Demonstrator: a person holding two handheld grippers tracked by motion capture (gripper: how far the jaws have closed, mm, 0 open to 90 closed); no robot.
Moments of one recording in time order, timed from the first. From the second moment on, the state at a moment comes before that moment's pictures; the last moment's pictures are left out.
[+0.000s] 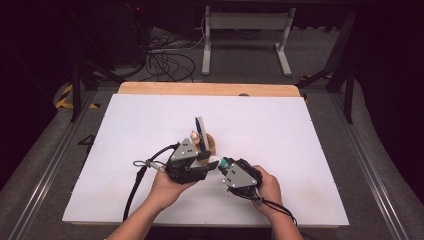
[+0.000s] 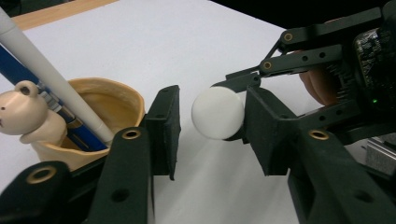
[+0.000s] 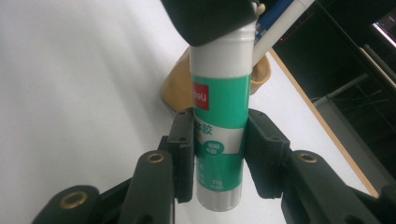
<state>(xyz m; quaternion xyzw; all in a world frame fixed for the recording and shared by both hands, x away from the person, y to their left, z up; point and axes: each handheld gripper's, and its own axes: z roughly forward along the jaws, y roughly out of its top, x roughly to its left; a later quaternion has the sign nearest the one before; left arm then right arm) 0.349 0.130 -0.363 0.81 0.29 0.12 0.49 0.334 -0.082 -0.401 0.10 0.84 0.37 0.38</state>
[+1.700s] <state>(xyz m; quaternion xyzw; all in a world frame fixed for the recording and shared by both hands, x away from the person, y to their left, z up) 0.348 0.197 -0.375 0.80 0.30 0.19 0.49 0.340 -0.096 -0.397 0.18 0.81 0.43 0.36</state>
